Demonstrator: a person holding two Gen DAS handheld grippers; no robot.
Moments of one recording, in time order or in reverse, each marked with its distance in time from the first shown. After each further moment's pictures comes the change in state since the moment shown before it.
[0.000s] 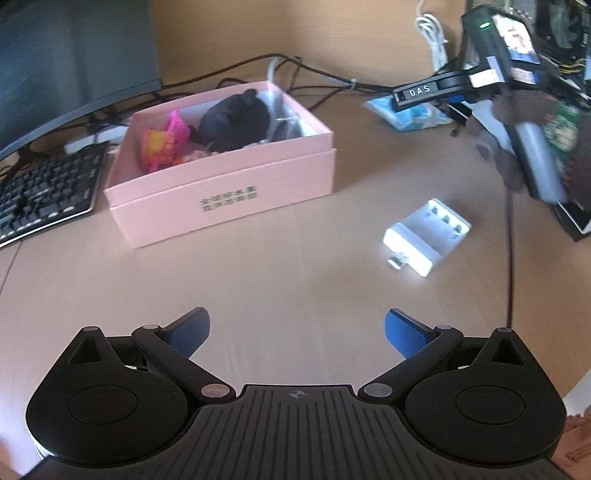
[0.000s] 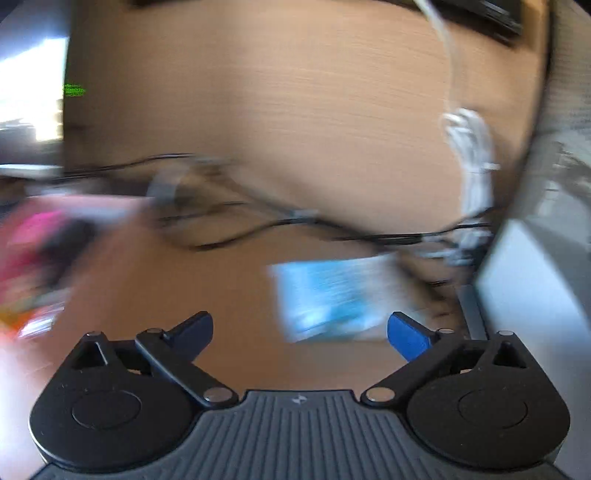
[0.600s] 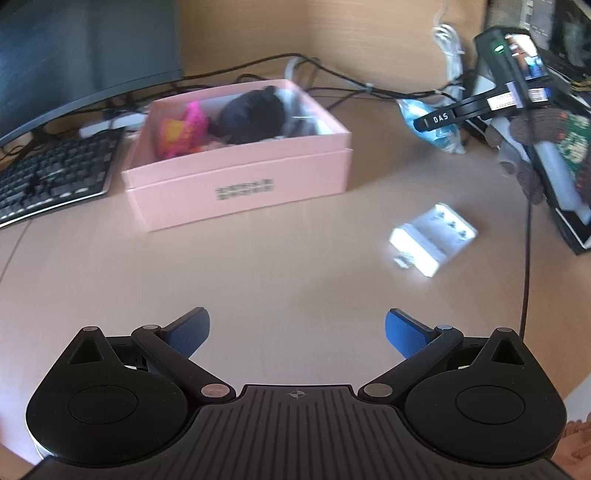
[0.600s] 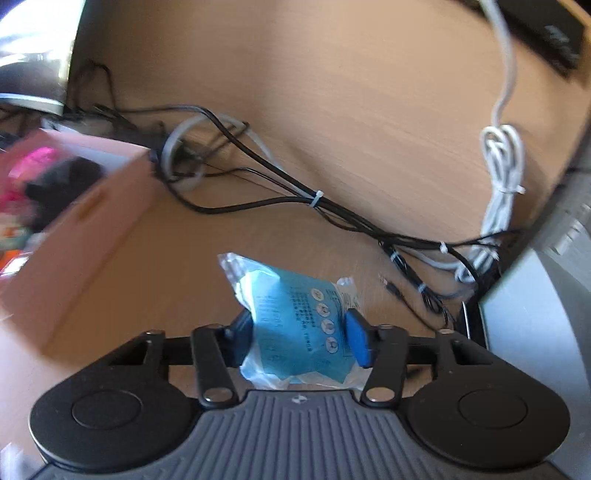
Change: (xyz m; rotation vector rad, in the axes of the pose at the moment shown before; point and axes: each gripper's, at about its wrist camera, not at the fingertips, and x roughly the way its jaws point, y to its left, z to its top) left arm -0.005 -0.001 -0.006 -0.049 -0.005 -0.010; right arm -0.011 0.008 -0.003 -0.198 0.060 0.060
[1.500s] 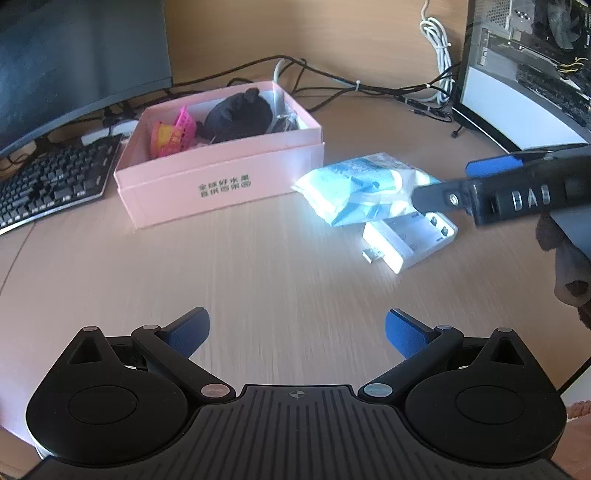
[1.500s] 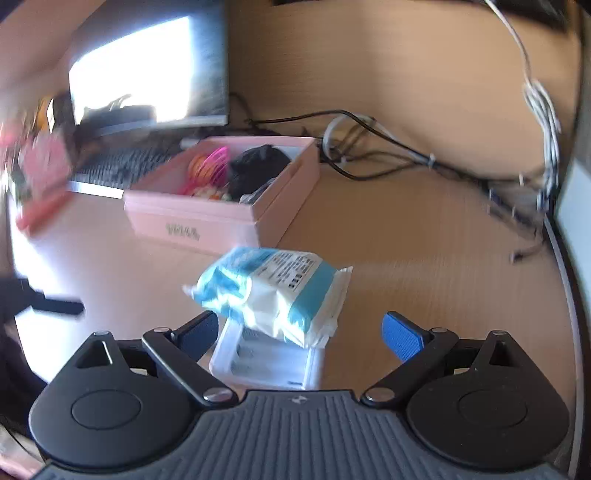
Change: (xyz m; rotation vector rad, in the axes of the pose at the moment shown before) left arm -0.009 -0.029 -0.007 0.020 -0.013 0.055; right arm -0.109 0.038 -0.074 0.163 -0.028 0.386
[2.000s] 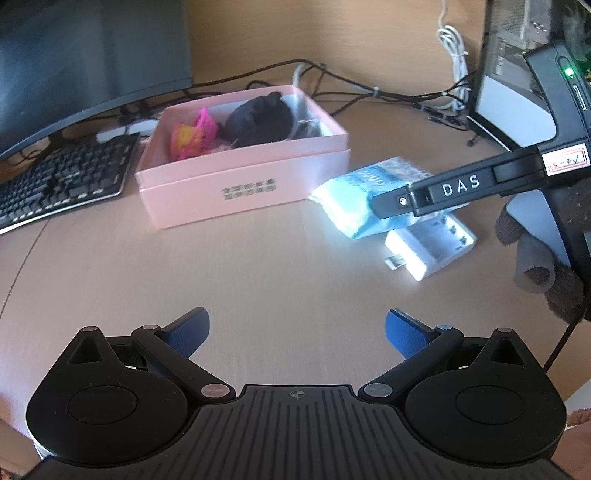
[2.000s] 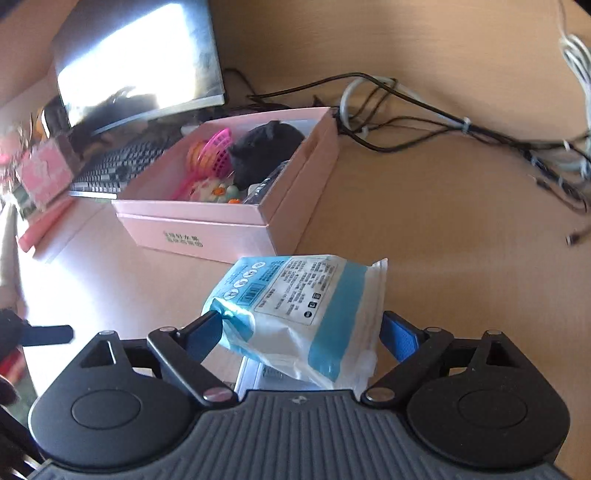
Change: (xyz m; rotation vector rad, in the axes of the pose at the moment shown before) left arm -0.002 0.019 -0.001 -0.040 -0.003 0.035; right arm 0.055 0.007 0.022 0.009 0.100 0.058
